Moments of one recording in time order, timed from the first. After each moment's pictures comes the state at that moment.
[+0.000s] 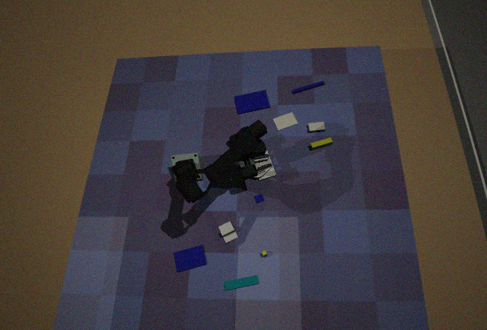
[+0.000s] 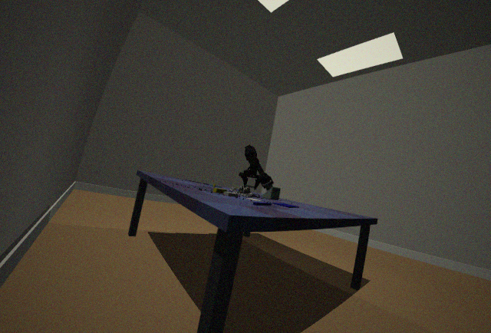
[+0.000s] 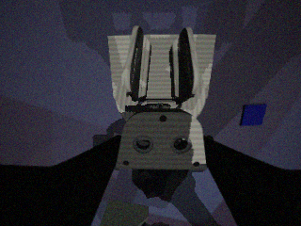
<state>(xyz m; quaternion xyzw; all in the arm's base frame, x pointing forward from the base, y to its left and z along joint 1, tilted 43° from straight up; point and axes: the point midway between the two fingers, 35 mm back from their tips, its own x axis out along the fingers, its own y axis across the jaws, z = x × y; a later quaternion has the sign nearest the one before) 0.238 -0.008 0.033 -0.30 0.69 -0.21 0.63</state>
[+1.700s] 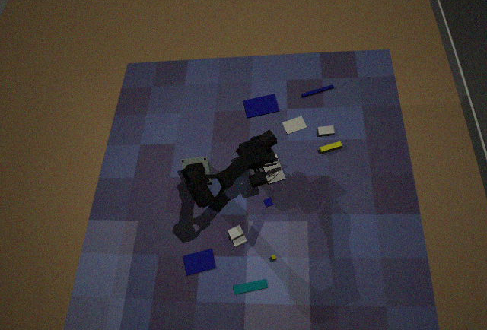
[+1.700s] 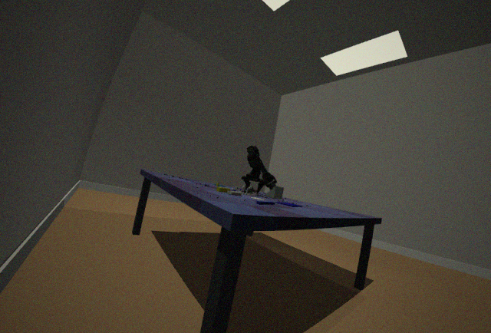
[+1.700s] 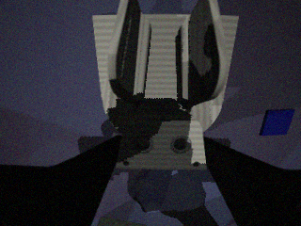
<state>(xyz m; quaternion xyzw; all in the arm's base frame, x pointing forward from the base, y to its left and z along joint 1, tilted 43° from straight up) 0.234 -0.030 0.011 -0.30 0.69 -0.21 0.62</state>
